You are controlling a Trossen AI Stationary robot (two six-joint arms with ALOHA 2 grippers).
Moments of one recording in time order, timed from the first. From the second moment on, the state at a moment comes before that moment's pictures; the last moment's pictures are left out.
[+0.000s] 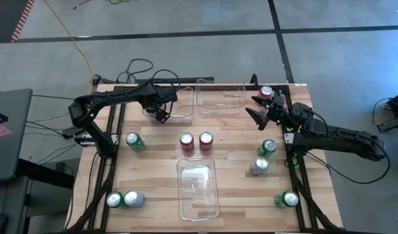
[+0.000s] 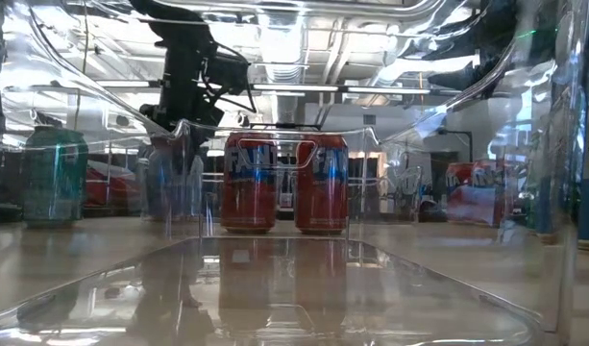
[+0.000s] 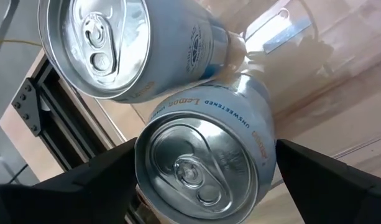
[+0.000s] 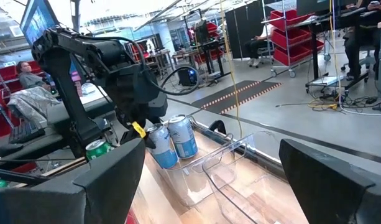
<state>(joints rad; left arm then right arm) 0.49 1.63 1.25 -1.16 -0.41 -0.36 -0.35 0.51 0.34 0.22 0.16 0.26</state>
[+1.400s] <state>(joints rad) 0.07 1.15 1.15 -0.50 -0.51 0.04 0.30 0.70 0.73 -0.55 0.18 0.52</state>
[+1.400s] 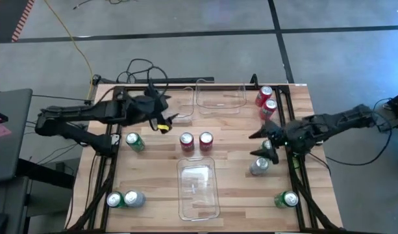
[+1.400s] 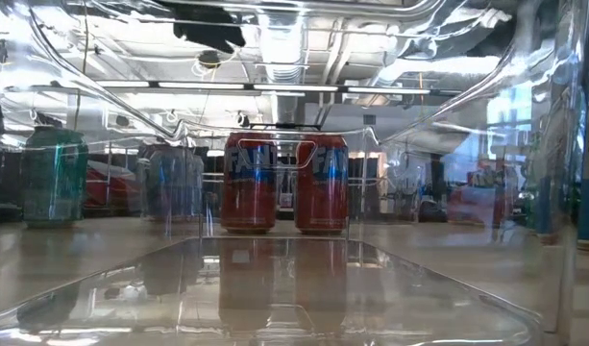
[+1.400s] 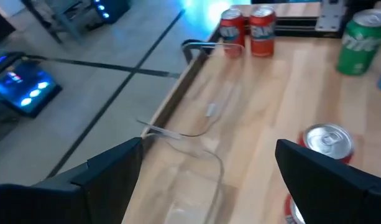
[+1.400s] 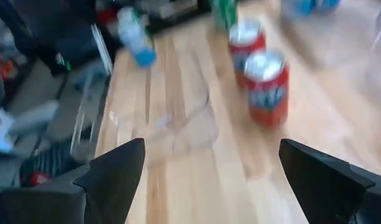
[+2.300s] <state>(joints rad) -0.01 1.17 0.96 -0.17 -0.50 0.00 0.57 1.18 1.01 -1.19 0.17 1.12</state>
